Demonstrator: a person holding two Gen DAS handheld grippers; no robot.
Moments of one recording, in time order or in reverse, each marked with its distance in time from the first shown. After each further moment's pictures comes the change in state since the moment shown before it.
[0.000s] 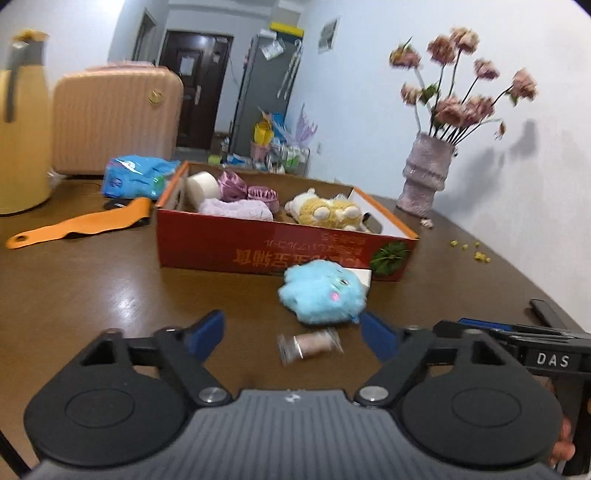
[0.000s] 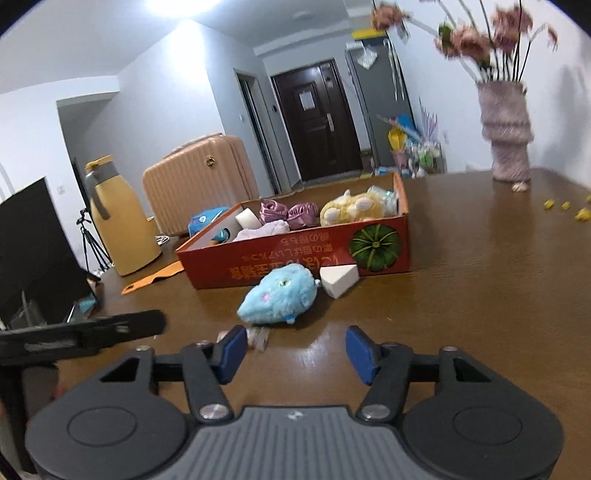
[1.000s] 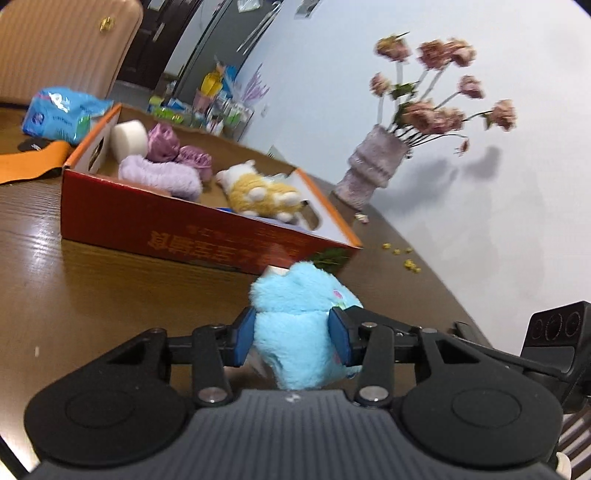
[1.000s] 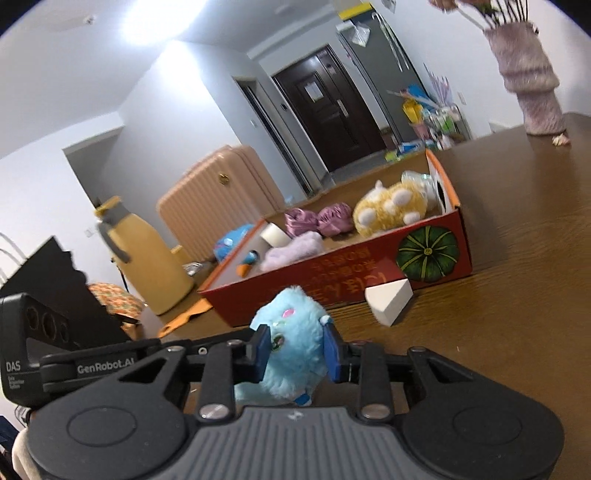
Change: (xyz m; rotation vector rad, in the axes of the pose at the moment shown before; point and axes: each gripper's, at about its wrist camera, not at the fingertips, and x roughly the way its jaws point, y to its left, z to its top) left arm 0.028 0.005 0.021 -0.172 0.105 -0.292; right arm 0.038 -0.007 0.026 0.165 -0.004 0.161
